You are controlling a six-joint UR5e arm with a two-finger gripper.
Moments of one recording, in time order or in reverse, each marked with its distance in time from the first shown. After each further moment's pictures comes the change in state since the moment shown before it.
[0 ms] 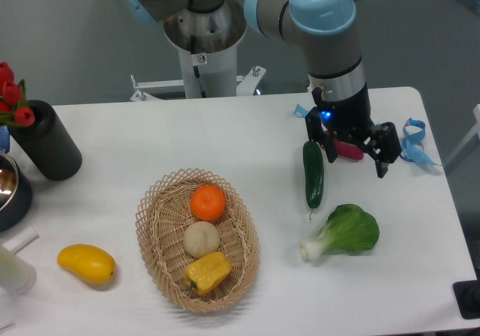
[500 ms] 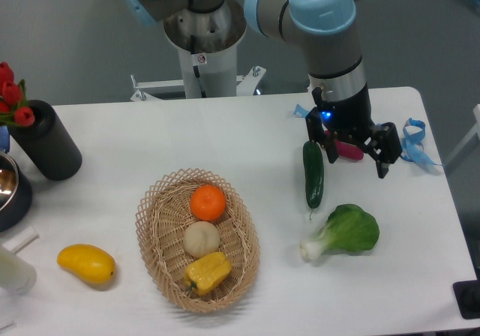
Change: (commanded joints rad) arm -0.003 -0.005 0.000 0.002 0.000 0.000
